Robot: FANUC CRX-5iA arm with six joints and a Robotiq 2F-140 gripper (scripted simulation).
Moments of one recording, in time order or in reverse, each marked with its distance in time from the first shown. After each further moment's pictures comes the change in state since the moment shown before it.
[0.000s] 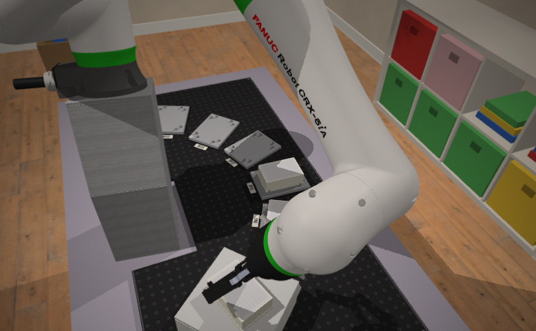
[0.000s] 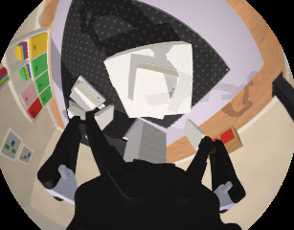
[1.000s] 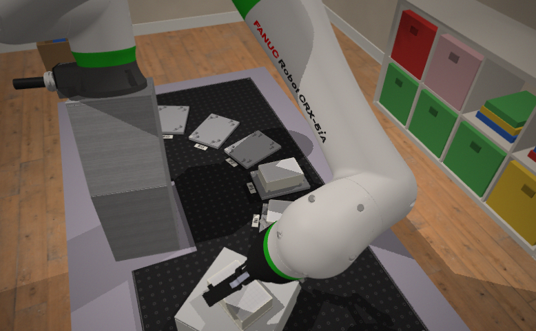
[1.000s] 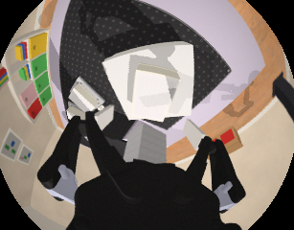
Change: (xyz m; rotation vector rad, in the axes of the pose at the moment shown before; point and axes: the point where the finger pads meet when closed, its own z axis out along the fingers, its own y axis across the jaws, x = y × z) arm 0.005 0.000 0.008 0.000 0.000 0.000
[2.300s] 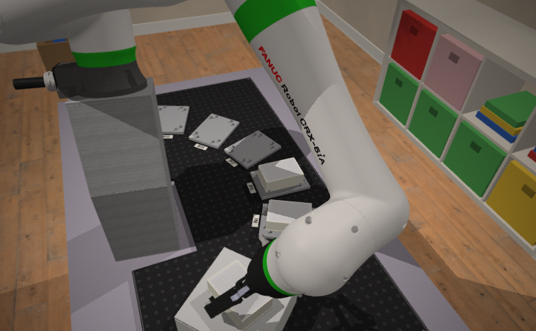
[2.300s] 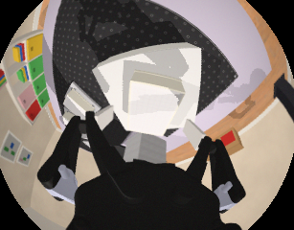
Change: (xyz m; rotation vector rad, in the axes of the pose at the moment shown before) arm 0.022 0.000 0.038 0.000 0.000 0.000
